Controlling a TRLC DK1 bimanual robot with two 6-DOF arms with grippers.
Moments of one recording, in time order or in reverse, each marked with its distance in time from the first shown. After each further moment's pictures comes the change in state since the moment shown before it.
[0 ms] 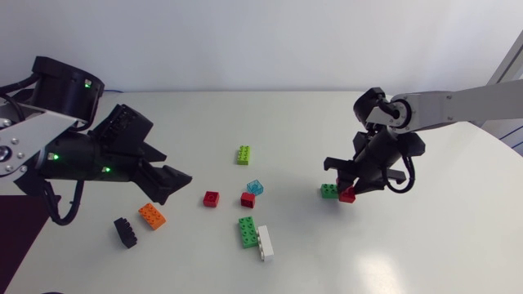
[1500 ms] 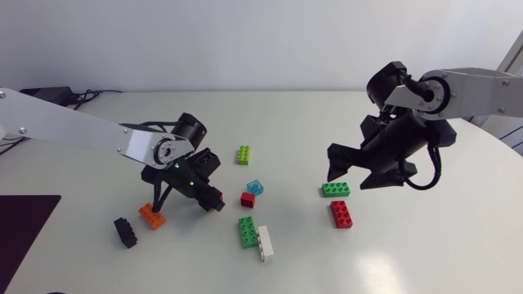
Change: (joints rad) left arm -0.093 0.732 0.214 0.096 -0.065 -0.060; right arm 0.047 -0.211 -0.013 -0.098 -0.072 0.022
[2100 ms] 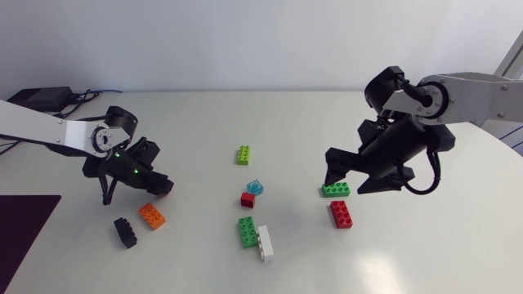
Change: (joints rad) left arm 0.370 -0.049 -0.049 0.008 -0.007 0.020; right arm 0.014 -0.009 -0.023 0.005 -0.025 0.003
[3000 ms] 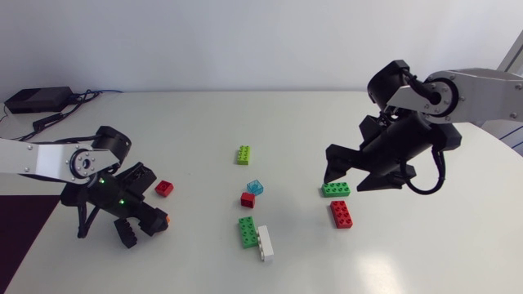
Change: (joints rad) left arm -0.041 -0.221 -0.235 -0.103 -0.007 0.146; right arm 0.013 -0.040 -0.004 0.000 -0.007 0.011
